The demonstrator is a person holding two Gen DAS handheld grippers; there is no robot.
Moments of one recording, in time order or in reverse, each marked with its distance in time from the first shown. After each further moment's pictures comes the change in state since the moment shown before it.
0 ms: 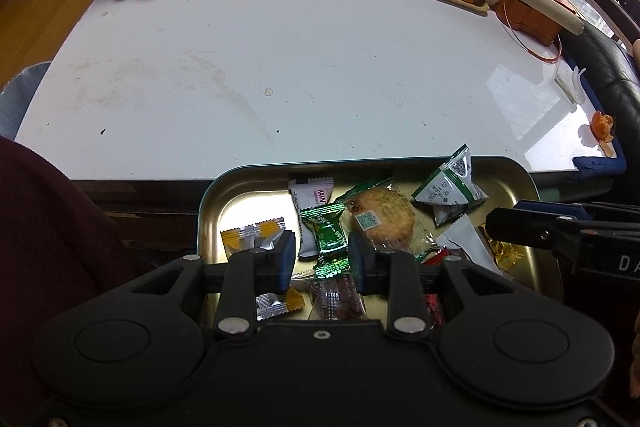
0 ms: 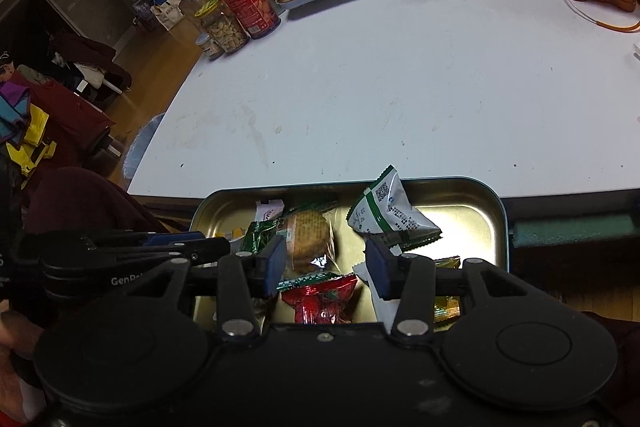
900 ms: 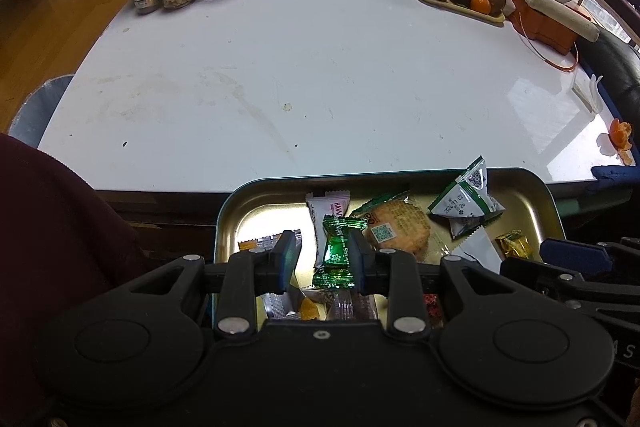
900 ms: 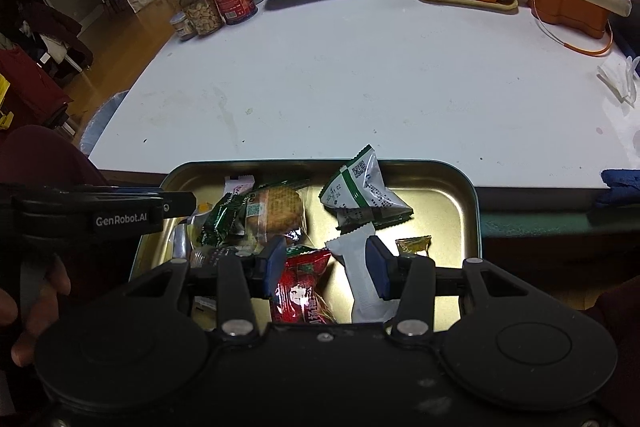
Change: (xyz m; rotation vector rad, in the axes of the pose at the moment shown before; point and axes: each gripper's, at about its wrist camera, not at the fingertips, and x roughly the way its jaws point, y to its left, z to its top) left arm -0.004 -0.004 0.000 0.005 -0.046 0.073; right arm -0.005 0.023 -0.024 -0.082 -0.015 -0.182
